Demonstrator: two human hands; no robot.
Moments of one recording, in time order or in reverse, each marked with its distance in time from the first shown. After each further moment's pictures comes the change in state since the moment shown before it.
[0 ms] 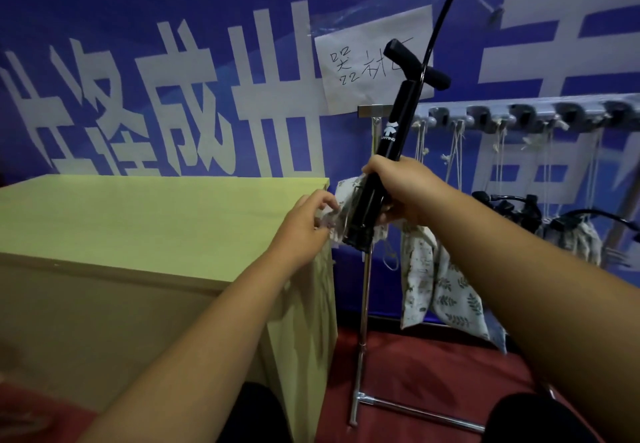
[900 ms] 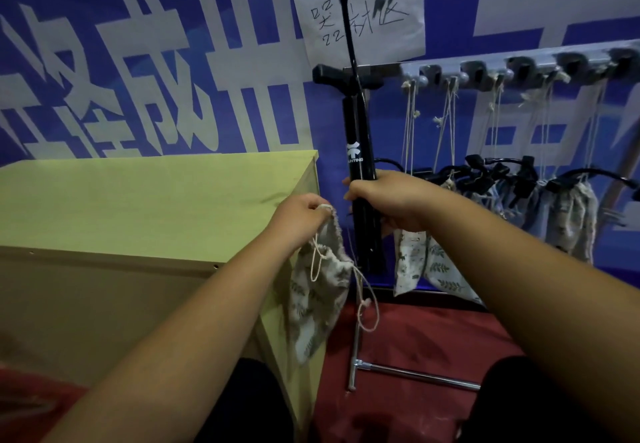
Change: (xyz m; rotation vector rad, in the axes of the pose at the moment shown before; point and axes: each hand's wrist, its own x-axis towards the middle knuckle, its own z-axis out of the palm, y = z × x) left_hand 0.002 -0.006 0.030 0.005 -0.128 -0.358; right_hand 0.008 0.064 -0.006 -0.203 -0.270 0.079
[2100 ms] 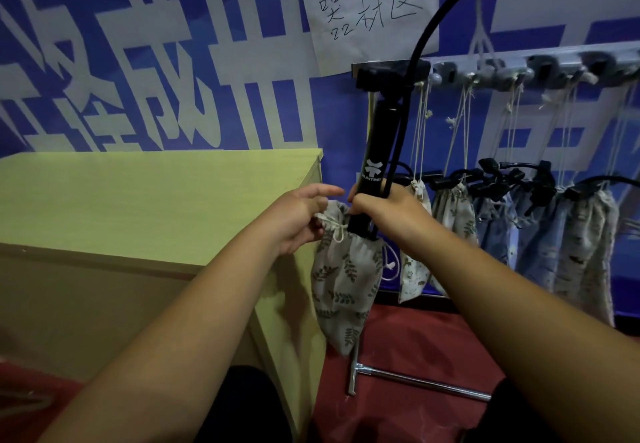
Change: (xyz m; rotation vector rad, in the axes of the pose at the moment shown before) left_hand 0.023 -0.010 -0.007 -0.689 -0.234 -0.228; right_hand 0.015 0.031 0.022 0.108 0.154 -0.282
